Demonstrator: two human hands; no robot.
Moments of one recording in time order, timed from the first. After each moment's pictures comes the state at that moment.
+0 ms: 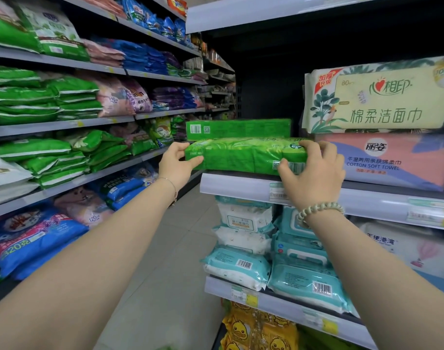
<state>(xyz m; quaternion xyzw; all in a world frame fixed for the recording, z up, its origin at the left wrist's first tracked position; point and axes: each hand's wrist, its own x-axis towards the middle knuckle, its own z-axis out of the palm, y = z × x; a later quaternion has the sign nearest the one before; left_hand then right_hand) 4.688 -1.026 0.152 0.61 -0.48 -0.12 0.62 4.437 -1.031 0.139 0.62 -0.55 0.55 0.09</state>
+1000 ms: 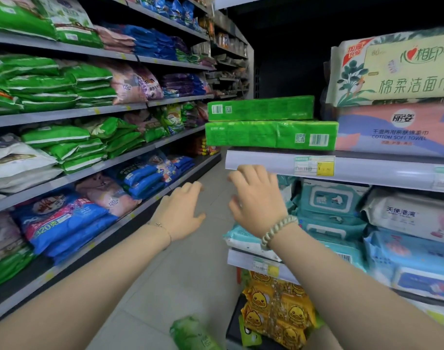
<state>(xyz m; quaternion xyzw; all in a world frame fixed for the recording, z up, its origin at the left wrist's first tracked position) 4.718 -0.912 0.069 0.70 -0.68 0.11 0.17 4.538 -0.956 0.077 0.82 -0.36 0.38 0.22</state>
